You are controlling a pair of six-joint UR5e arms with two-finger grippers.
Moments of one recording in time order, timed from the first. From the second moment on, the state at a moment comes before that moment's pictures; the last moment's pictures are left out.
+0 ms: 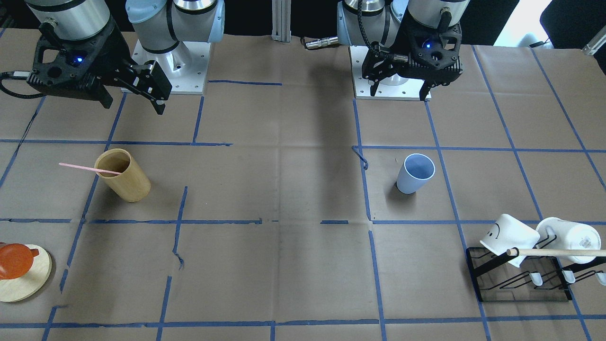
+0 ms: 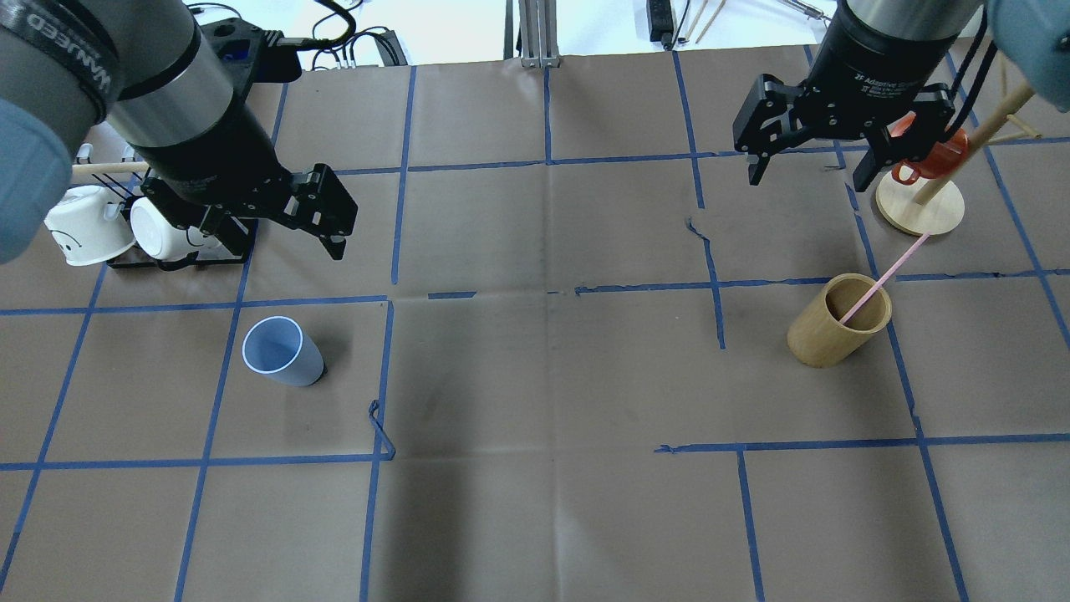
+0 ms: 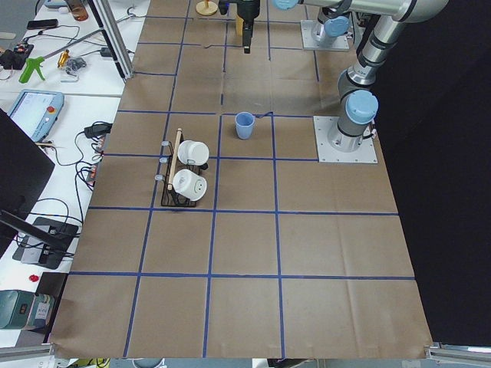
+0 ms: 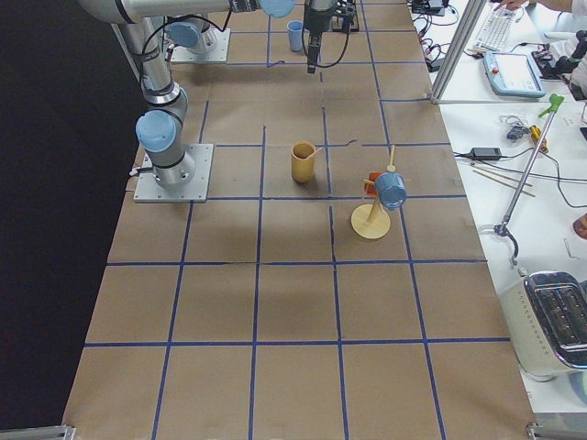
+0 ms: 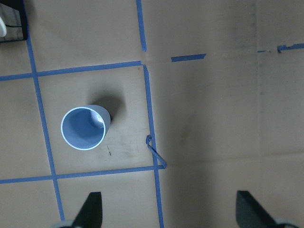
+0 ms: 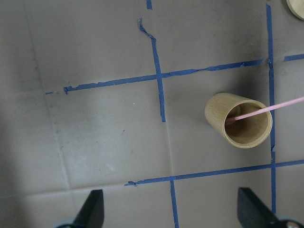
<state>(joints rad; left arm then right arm) -1.62 -1.48 -1.60 -1.67 1.58 0.04 1.56 -1.56 1.49 -1.45 -1.56 0.12</state>
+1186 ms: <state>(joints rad) -1.50 -1.51 -1.63 -1.65 1.58 0.08 1.33 -1.56 1.50 -1.47 -1.56 -0.07</state>
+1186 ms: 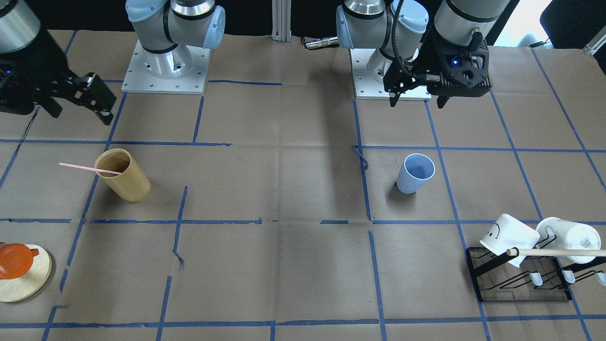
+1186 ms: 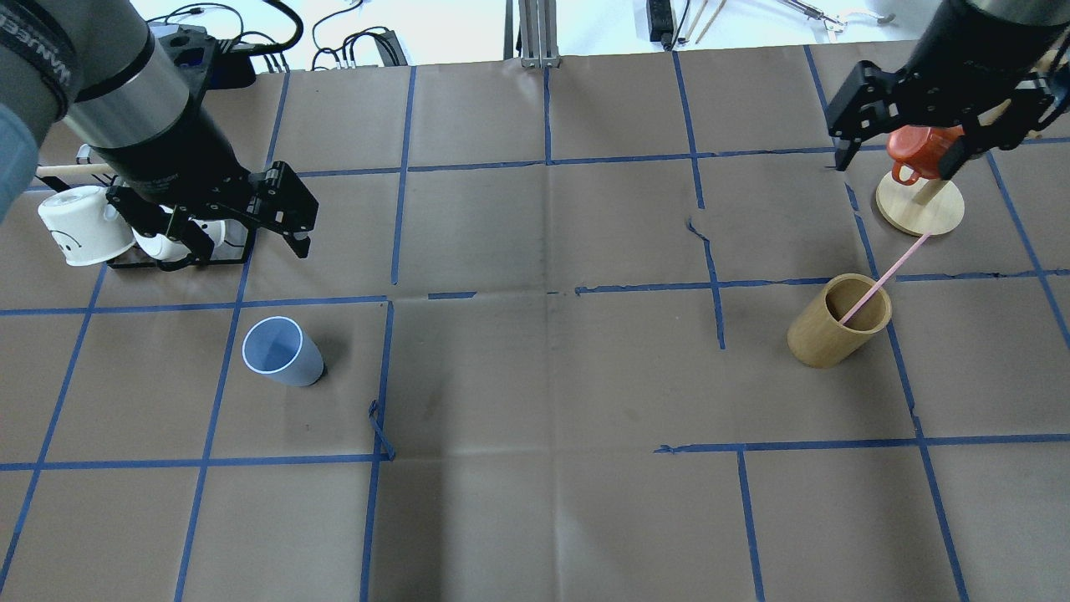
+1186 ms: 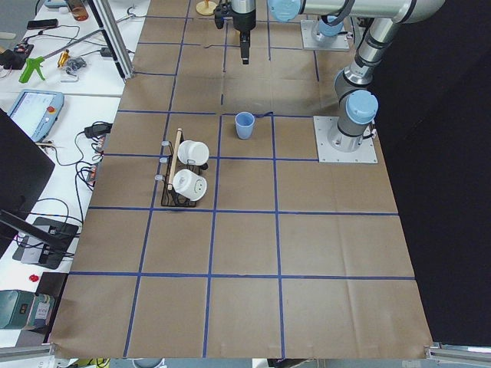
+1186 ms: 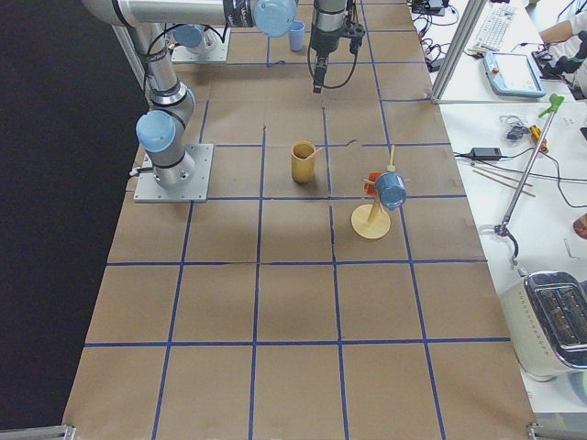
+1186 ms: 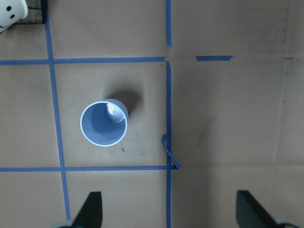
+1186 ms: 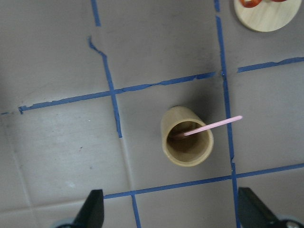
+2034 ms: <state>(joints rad) -1.37 -1.64 -2.06 -1.14 1.58 0.22 1.22 -1.56 1.84 -1.94 -1.60 -0.17</state>
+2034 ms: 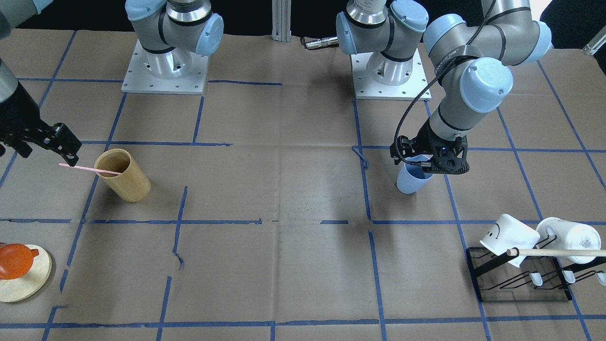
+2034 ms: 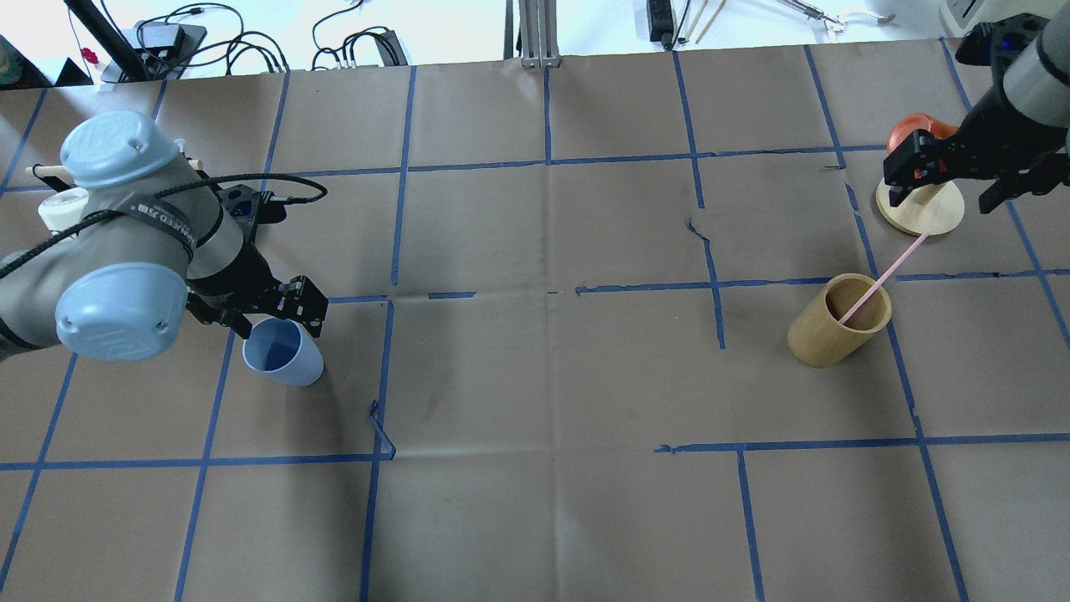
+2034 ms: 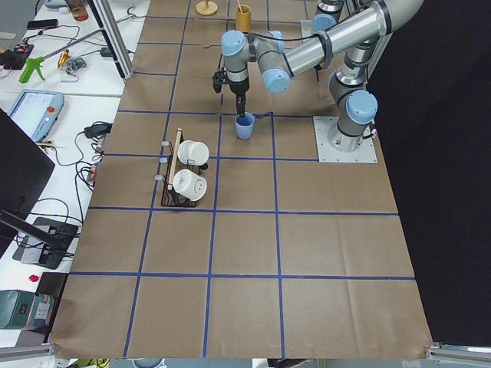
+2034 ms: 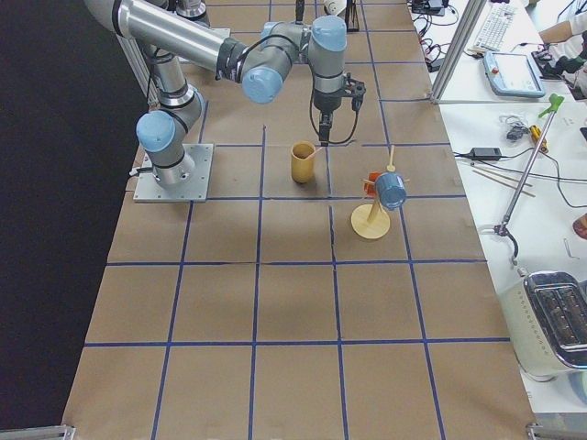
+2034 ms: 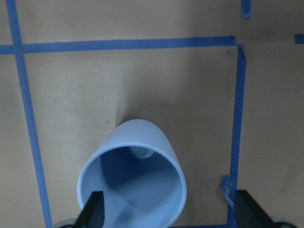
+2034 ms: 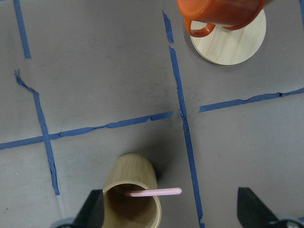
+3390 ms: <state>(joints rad) -1.73 -1.83 -1.74 -1.12 1.58 -0.19 1.22 -1.56 1.95 -2.04 -1.65 -0.16</state>
